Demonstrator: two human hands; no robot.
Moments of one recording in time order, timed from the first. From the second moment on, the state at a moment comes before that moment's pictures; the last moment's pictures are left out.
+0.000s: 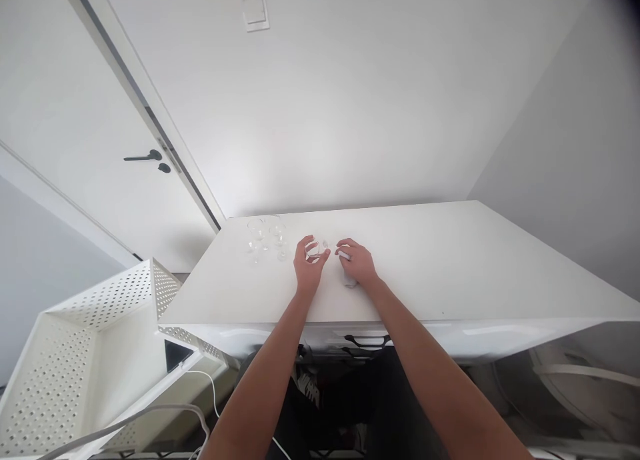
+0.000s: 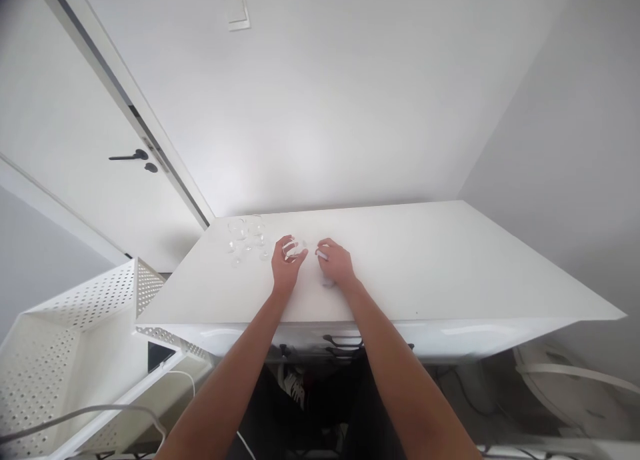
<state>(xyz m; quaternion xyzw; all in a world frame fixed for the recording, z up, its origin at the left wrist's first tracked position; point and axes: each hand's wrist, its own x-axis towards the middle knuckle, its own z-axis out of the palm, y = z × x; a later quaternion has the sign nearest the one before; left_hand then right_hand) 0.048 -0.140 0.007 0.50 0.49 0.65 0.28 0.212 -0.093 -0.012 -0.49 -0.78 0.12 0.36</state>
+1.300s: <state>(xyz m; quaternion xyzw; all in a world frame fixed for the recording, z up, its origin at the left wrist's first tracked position) 0.059 -0.120 0.010 0.52 0.51 0.64 0.26 0.191 -0.103 0.001 -0.50 -0.86 0.01 0.10</state>
